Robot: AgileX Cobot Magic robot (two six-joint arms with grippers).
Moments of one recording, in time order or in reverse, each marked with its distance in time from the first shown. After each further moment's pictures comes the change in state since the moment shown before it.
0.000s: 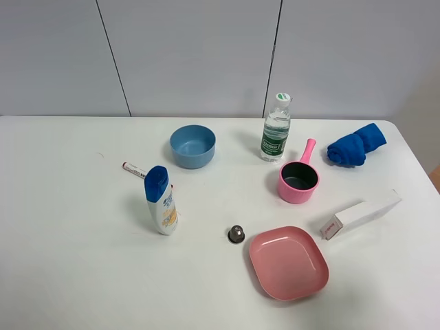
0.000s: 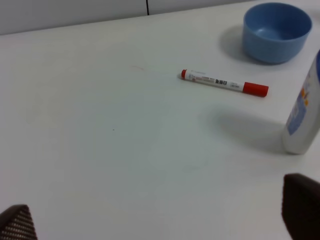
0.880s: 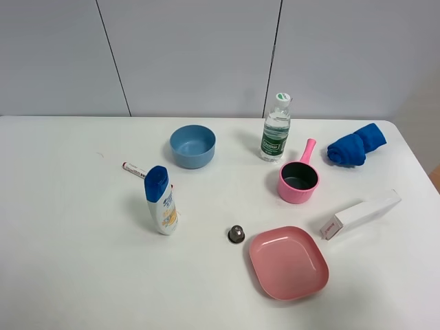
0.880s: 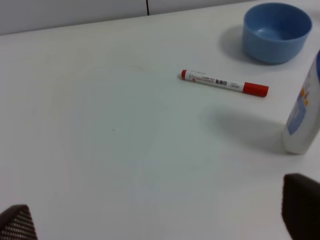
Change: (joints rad) left arm 0.000 0.000 0.000 0.001 0.000 0.000; right arm 0.000 0.019 -0.062 -0.094 -0.018 0.050
